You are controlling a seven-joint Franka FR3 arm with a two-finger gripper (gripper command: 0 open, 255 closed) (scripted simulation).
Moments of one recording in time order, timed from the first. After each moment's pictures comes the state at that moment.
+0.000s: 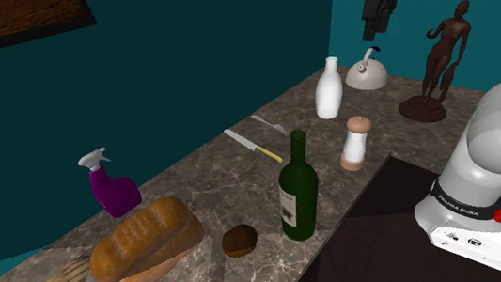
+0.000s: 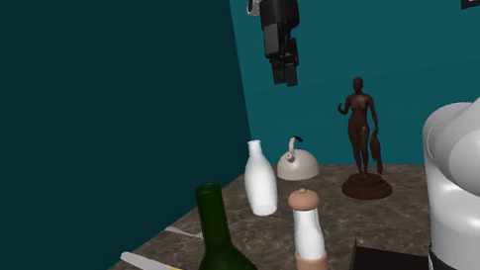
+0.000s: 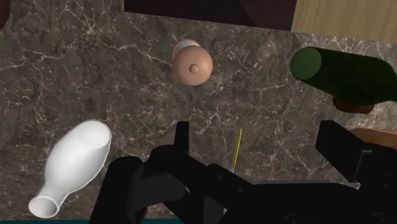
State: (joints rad) arm -0.01 -0.84 -0.06 -2.29 0.04 1.45 -0.10
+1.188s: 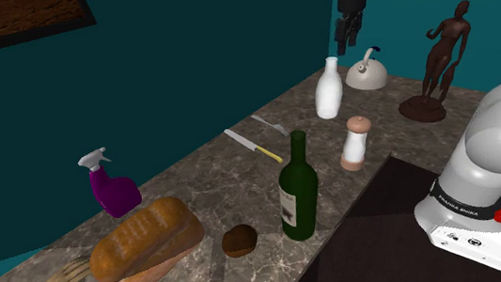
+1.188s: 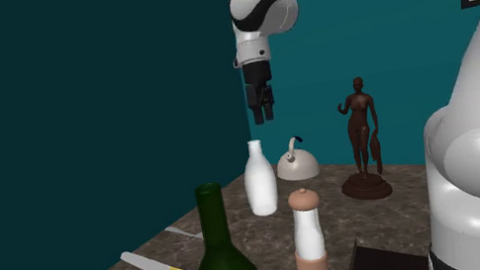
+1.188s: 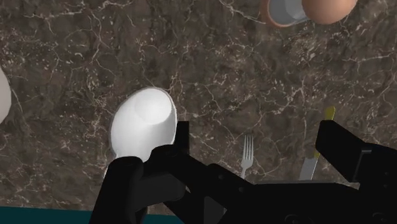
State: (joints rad) arm -0.04 -0.39 -0.28 -2.18 -0.08 1.77 -0.38
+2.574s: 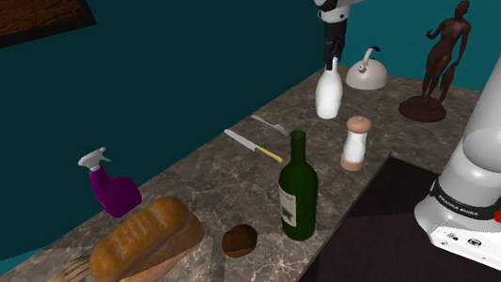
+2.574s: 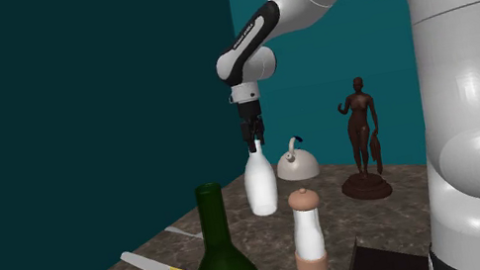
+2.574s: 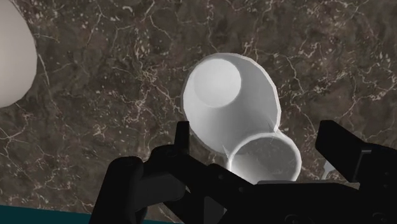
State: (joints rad) arm -0.08 0.07 -0.40 -1.98 -0.01 2.00 -0.59
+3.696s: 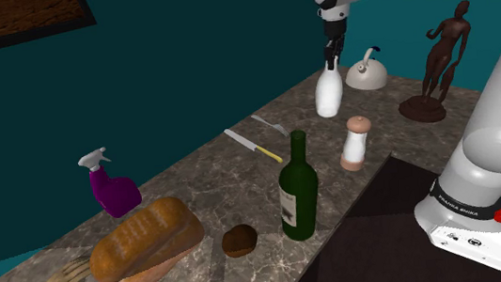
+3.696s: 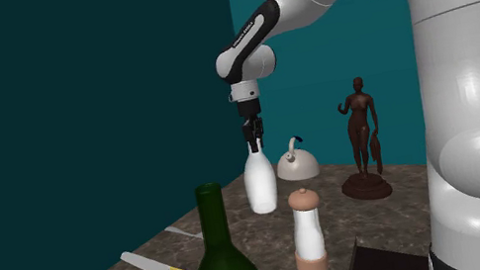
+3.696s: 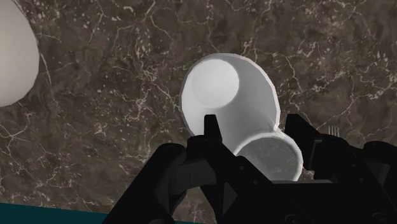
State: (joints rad) arm -0.08 0.06 -0.40 -1.97 -0.01 1.99 -0.59
